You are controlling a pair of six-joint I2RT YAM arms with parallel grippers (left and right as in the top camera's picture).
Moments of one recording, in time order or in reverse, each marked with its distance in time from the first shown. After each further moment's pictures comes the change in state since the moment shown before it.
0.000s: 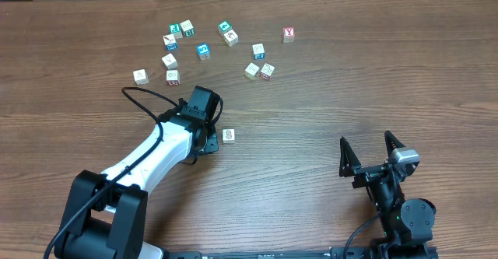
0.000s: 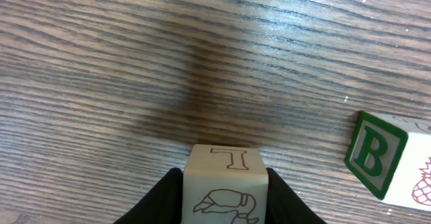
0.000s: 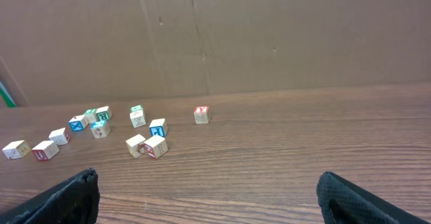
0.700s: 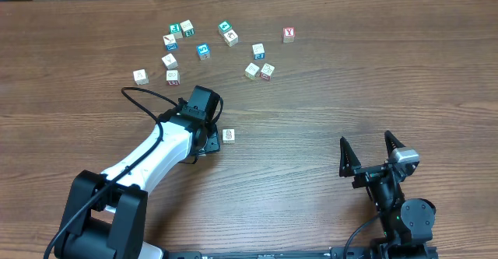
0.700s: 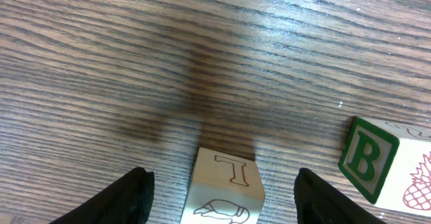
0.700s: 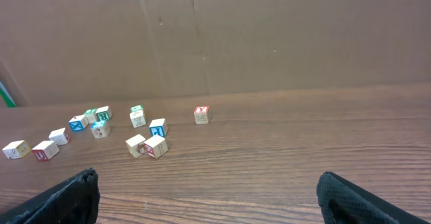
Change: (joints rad) left arm 0.000 0.000 0.000 0.010 0.003 -0.014; right arm 0.000 0.000 0.000 -0.001 0.000 0.000
